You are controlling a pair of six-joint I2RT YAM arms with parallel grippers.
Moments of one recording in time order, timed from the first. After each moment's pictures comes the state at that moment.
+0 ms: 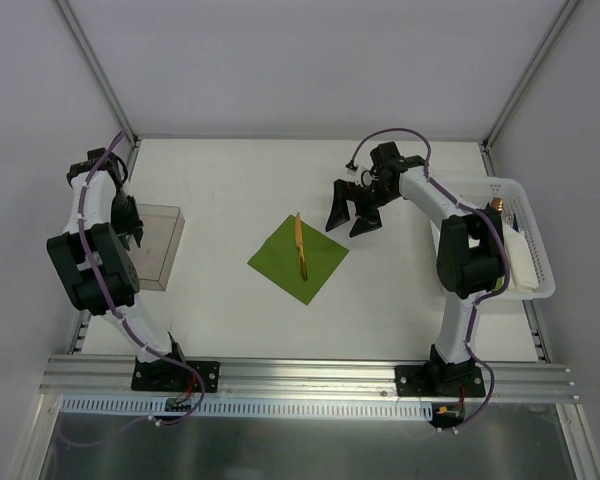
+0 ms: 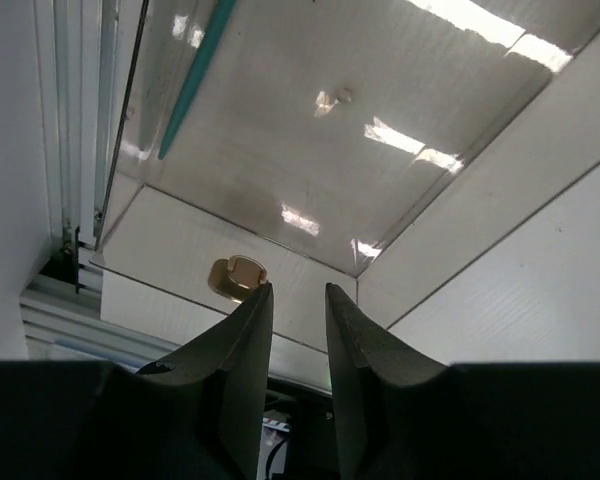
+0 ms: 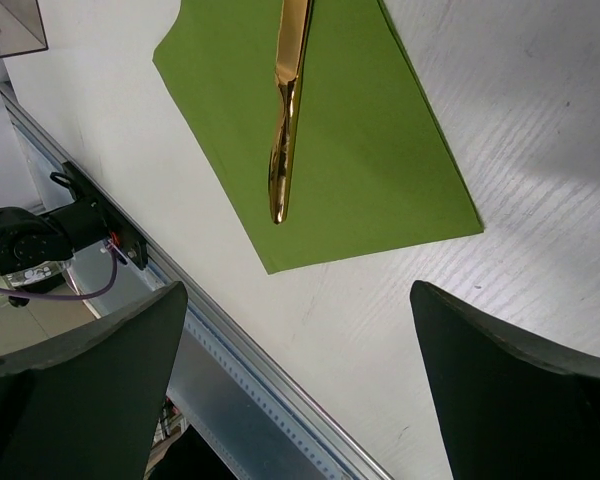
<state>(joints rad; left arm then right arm) 0.36 1.76 1.48 -1.13 -0.10 -0.03 0.33 1.97 1.60 -0.90 -0.67 0.17</state>
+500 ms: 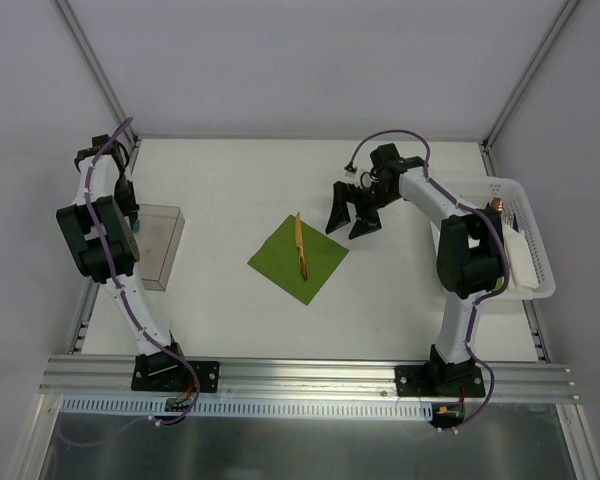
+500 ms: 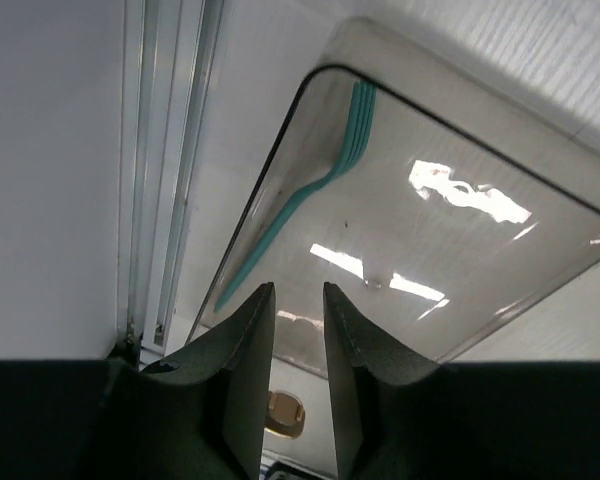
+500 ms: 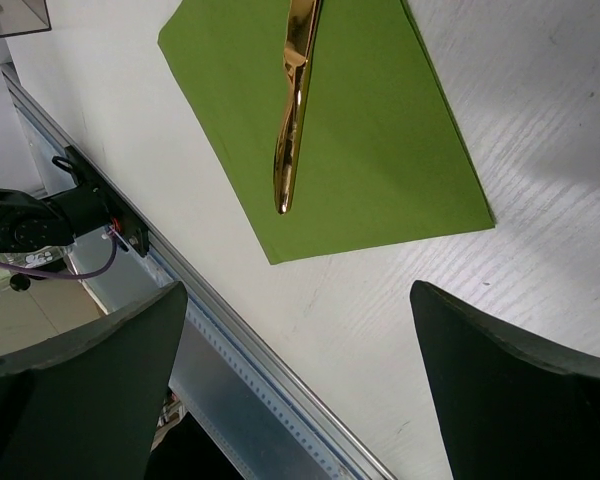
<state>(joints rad) 0.36 2.08 1.77 -1.06 -0.19 0.05 0.32 1.97 1.59 -0.91 -0.70 0.14</state>
